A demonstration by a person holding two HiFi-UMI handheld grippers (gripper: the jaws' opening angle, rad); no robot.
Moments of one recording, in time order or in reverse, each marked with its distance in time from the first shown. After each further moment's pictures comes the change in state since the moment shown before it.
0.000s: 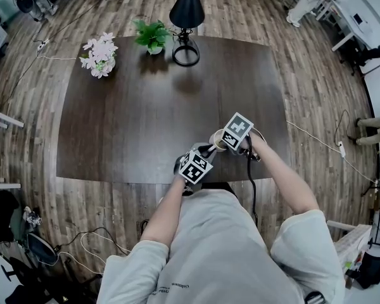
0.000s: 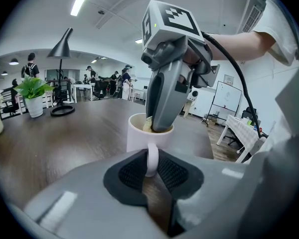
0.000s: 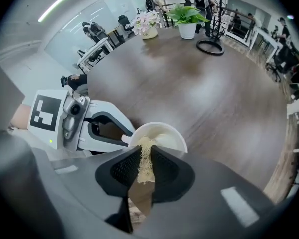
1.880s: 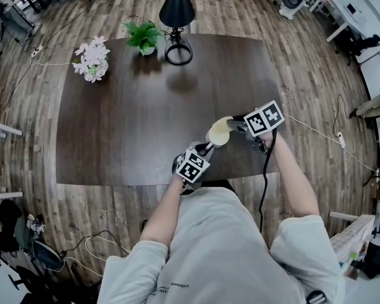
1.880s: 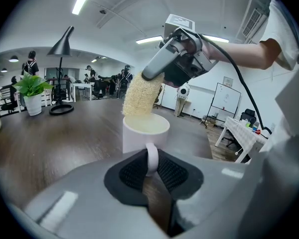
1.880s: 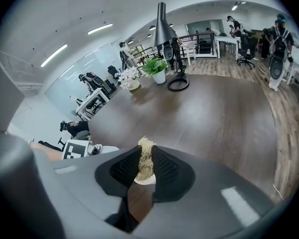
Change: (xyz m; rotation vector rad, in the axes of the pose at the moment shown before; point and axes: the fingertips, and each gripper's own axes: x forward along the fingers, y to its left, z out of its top) left arm 0.000 0.005 -0.001 -0.016 -0.003 -0.016; right arm -0.091 -0.039 0.026 0.251 -0.484 0.053
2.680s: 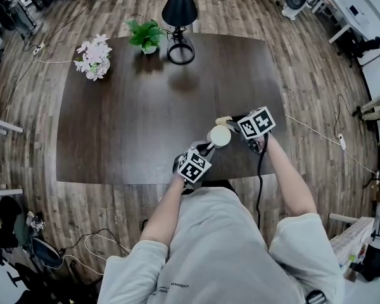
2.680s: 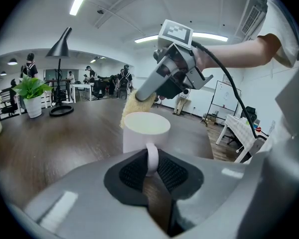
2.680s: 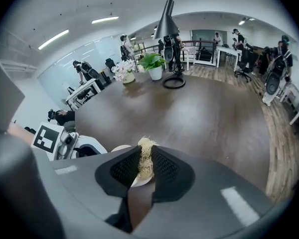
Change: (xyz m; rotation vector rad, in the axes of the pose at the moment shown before) left arm 0.000 -0.003 0.002 0.018 0.007 0.007; right arm 0.032 -0.030 -0.015 -0.085 0.007 -0.124
